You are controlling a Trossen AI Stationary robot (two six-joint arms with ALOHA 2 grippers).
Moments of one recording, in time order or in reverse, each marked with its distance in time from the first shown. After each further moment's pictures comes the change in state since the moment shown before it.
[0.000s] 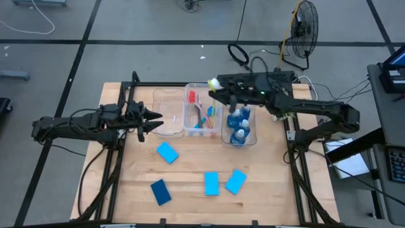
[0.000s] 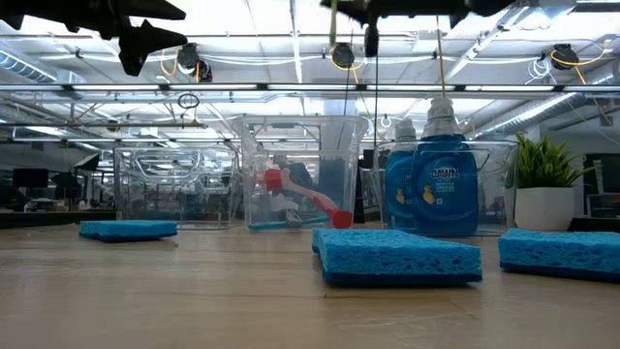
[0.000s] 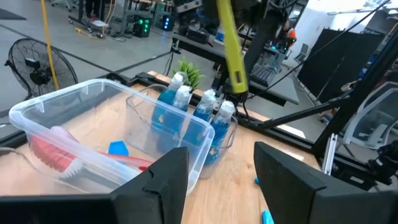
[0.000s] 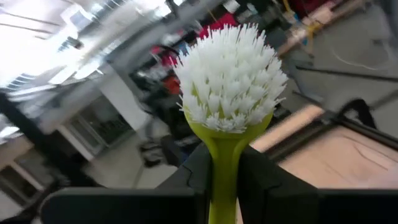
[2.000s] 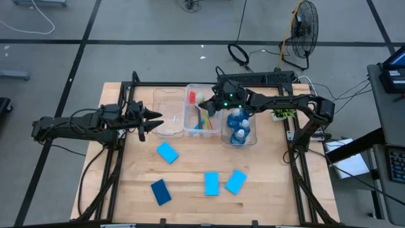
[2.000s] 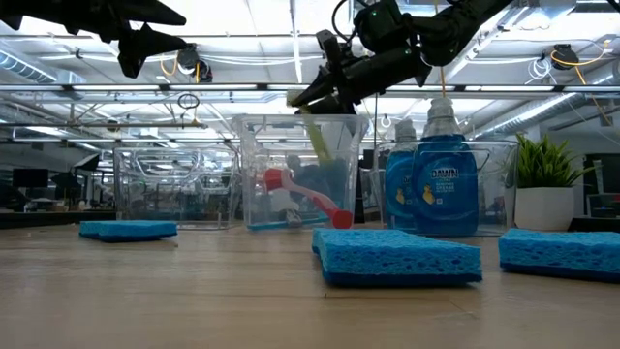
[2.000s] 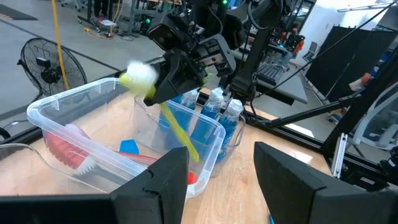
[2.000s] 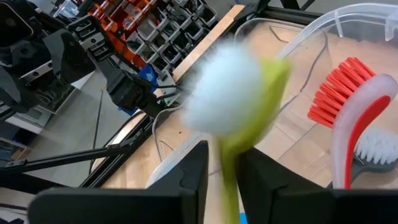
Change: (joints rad) left arm 0.000 0.000 0.000 -0.015 -0.028 0.004; right arm -0.044 0.335 0.047 -0.153 -0.008 0.047
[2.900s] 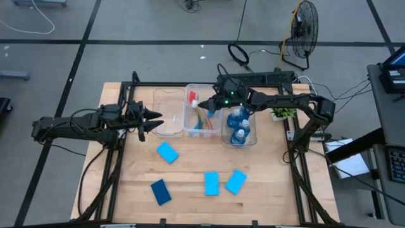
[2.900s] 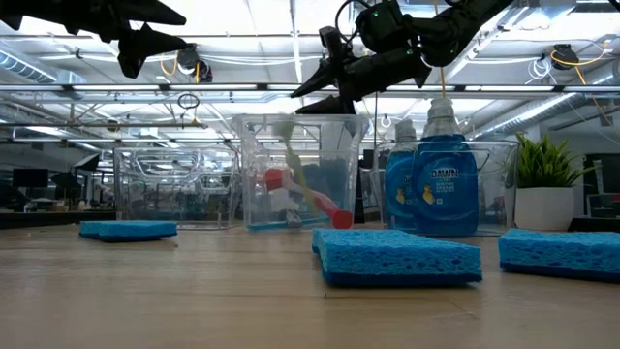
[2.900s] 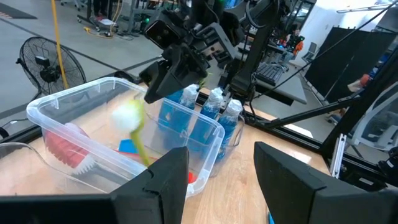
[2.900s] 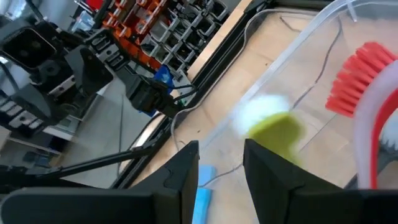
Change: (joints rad) left arm 0.000 0.000 0.000 0.000 0.001 -0.006; right arm -0.022 0.000 0.000 0.011 -0.082 0.104
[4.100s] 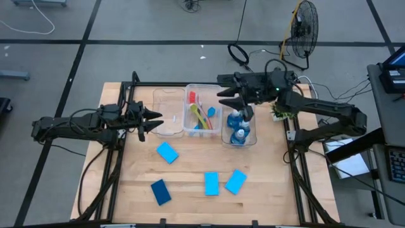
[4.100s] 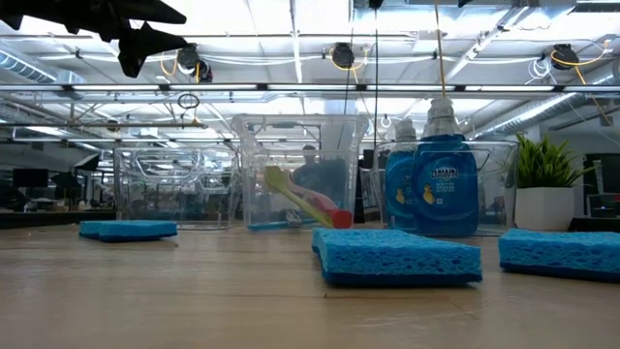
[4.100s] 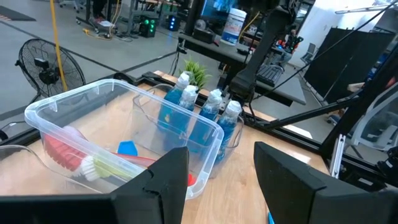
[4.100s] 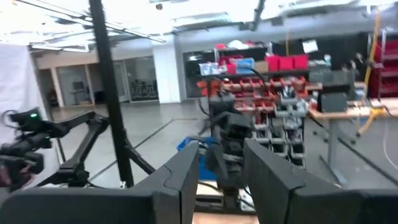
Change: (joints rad) left arm 0.000 0.000 0.000 0.006 0.003 0.005; right arm 0.061 -0.442 -0.003 0.125 -0.182 -0.584
